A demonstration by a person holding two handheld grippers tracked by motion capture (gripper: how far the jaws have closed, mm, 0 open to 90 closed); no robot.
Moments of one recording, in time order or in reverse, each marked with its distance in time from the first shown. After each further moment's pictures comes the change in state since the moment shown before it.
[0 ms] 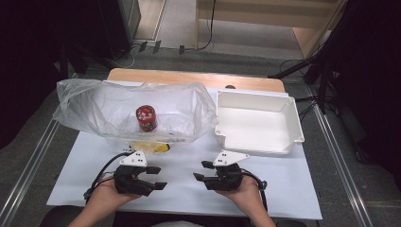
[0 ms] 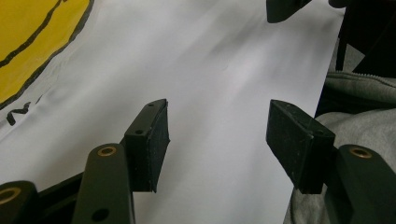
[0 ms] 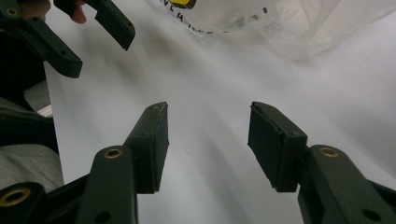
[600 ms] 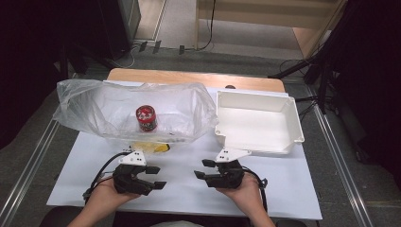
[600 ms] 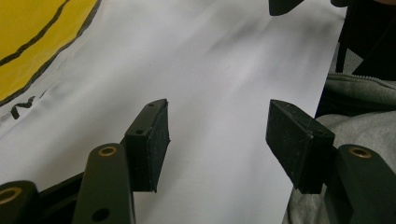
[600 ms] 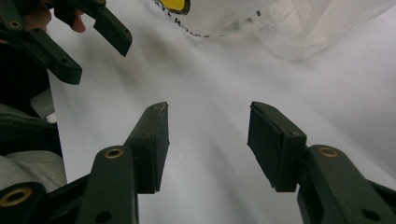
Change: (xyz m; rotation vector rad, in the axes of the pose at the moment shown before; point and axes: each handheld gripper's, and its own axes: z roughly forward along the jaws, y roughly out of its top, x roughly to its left) left arm 0.002 -0.001 -0.002 0.001 0.000 -0.024; right arm -0.006 0.004 -0.001 -0.003 0.016 0.035
